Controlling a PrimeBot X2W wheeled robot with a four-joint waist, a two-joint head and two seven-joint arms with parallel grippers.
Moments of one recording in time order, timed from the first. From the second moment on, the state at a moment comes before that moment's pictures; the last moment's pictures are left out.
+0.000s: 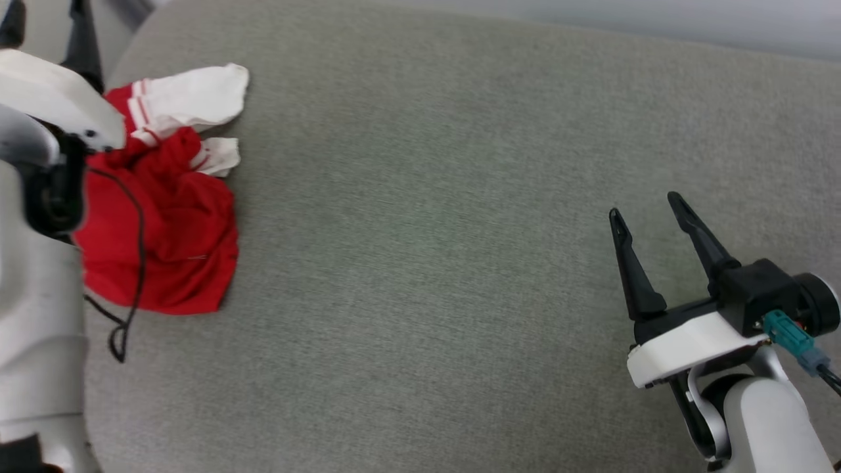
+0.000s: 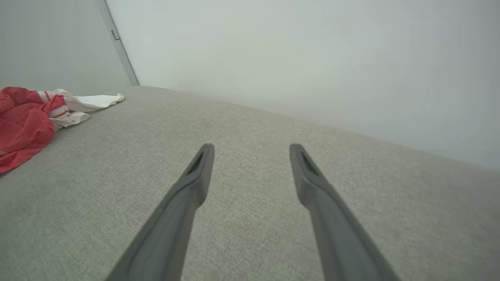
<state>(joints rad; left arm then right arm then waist) -0.85 0.34 0.08 0.49 -0.35 -0.05 0.12 -0.21 -0.09 0.11 -0.02 0.02 0.13 -0.06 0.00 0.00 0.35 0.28</state>
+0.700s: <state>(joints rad) -0.77 0.48 0.17 0.78 -0.59 -0.05 0.84 -0.28 -0.10 0.13 0.03 0.03 0.13 -0.10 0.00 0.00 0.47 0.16</state>
